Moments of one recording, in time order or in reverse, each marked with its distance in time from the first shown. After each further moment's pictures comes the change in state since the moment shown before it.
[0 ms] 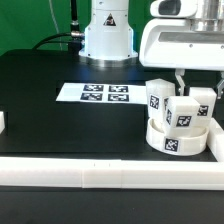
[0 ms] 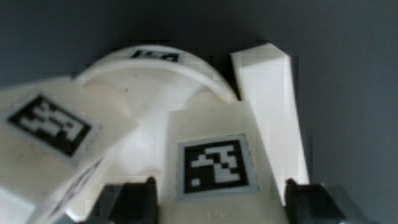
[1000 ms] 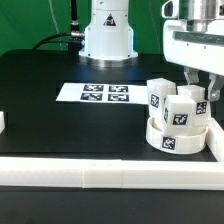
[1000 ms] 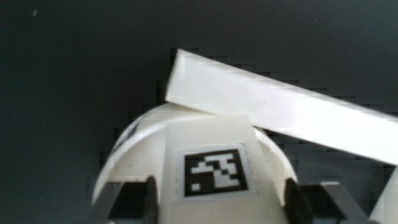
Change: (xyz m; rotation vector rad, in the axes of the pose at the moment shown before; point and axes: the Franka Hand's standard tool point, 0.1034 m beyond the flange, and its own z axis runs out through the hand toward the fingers) arm -0.003 -0.003 0.000 0.064 -0.044 0.937
